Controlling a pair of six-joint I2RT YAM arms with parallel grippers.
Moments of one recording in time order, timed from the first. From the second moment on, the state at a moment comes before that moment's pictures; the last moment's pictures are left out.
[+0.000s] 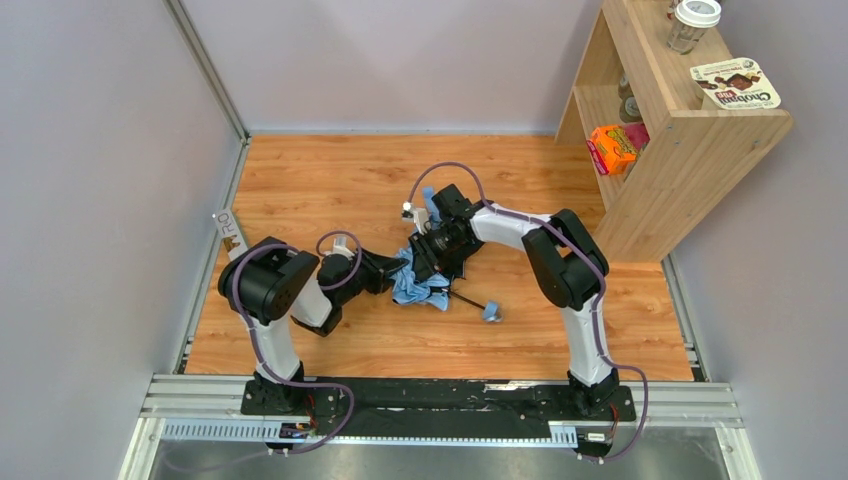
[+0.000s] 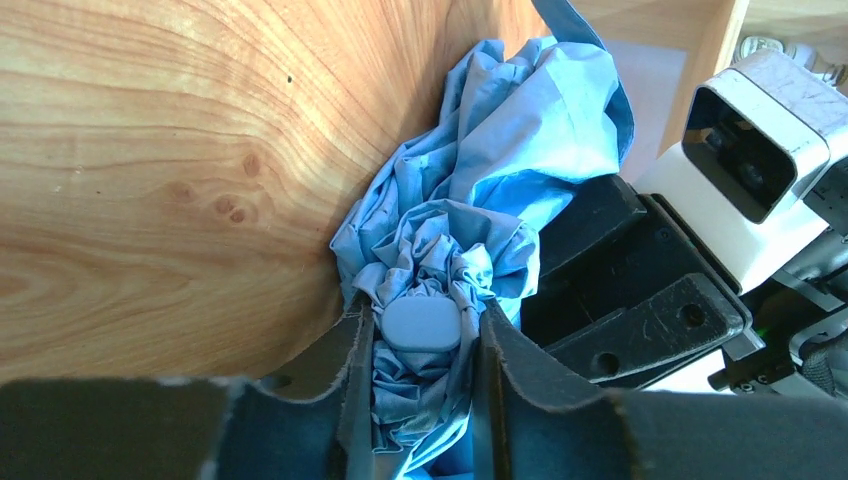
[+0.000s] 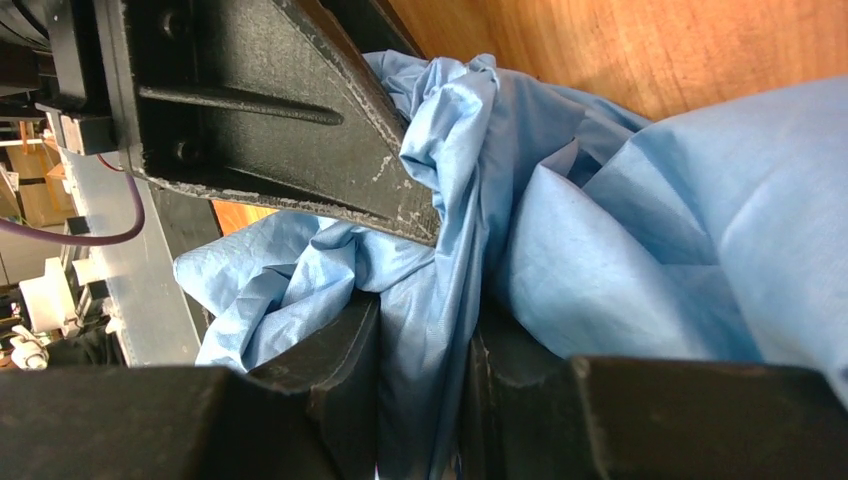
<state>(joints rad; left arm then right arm) -0.43 1.84 0.27 1.24 0.24 -1.46 0.64 2.12 1.43 -0.45 -0.85 -0.02</state>
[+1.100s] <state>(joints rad) -0.43 1.70 0.27 0.99 0.34 -1.48 0.99 1.86 1.26 -0.40 0.03 -0.16</state>
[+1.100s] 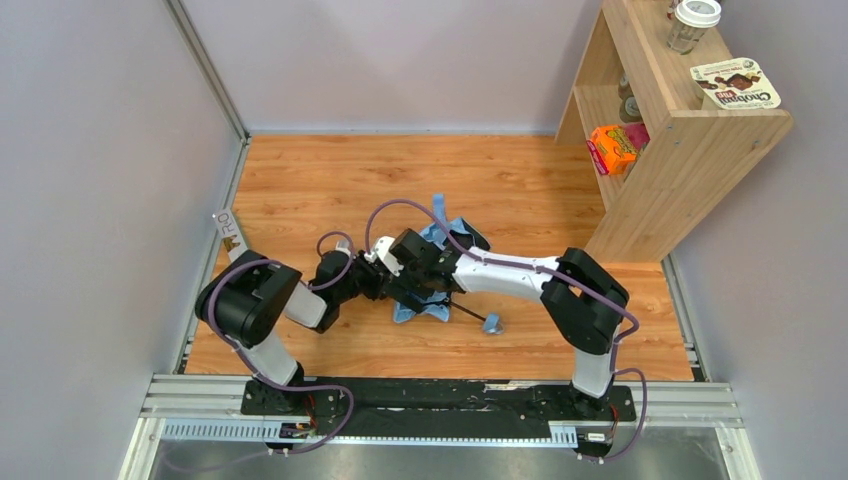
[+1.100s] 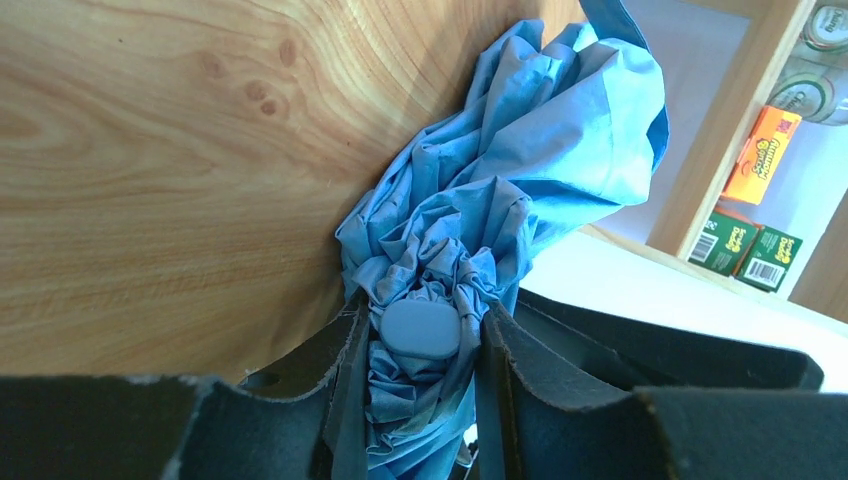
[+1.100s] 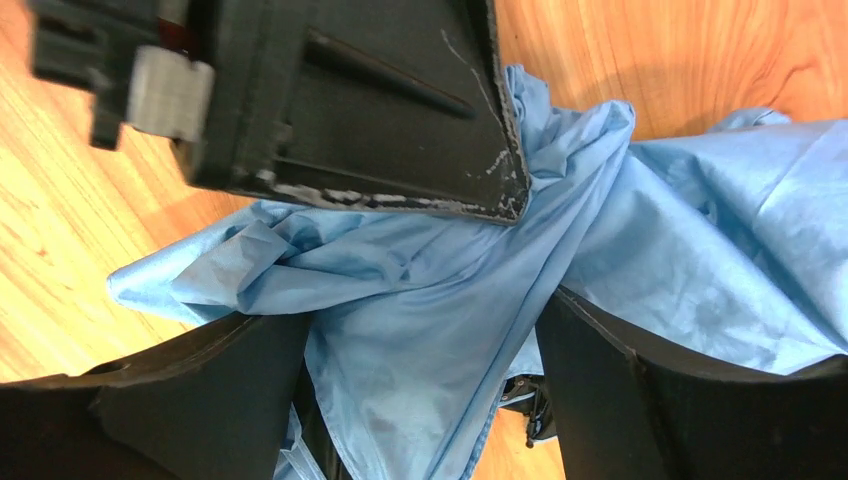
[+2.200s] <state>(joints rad) -0.41 1.46 0.37 0.50 0.34 -1.37 0.77 1.98 1.28 -0.31 -0.56 -0.07</state>
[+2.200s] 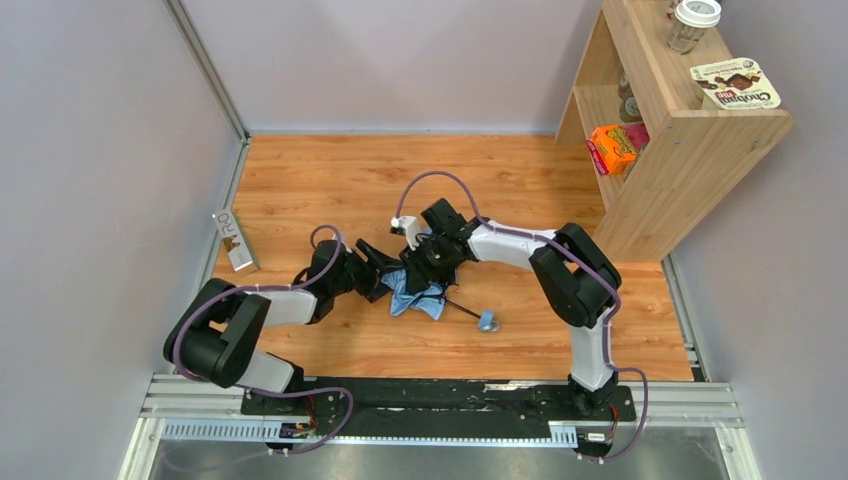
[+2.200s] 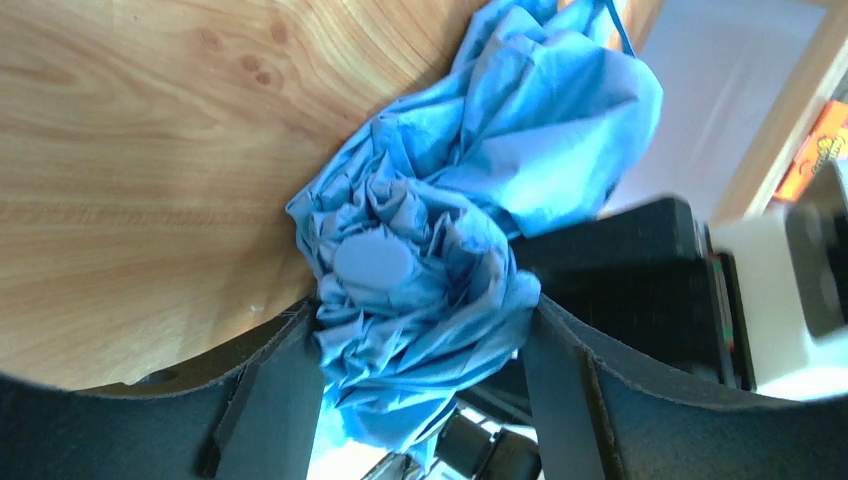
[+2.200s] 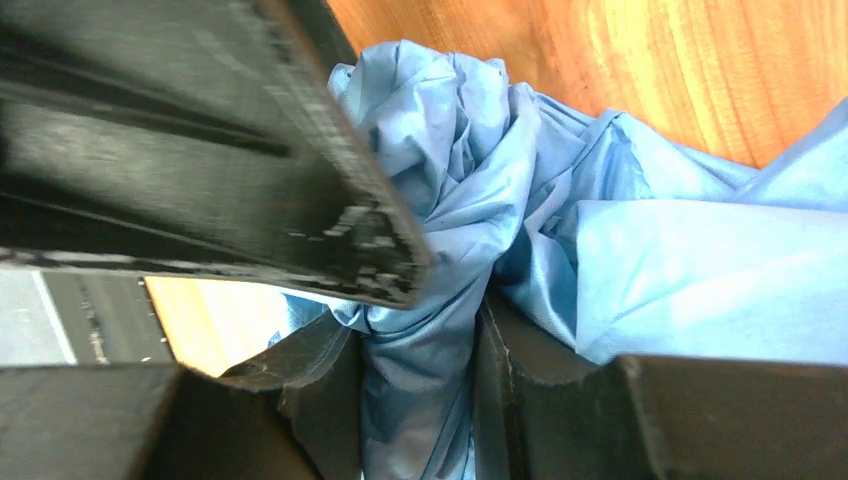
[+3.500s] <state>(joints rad) -0.45 1.48 0.40 0.41 0.35 -1.41 0.94 1.72 1.18 -0.43 -0.14 0.03</state>
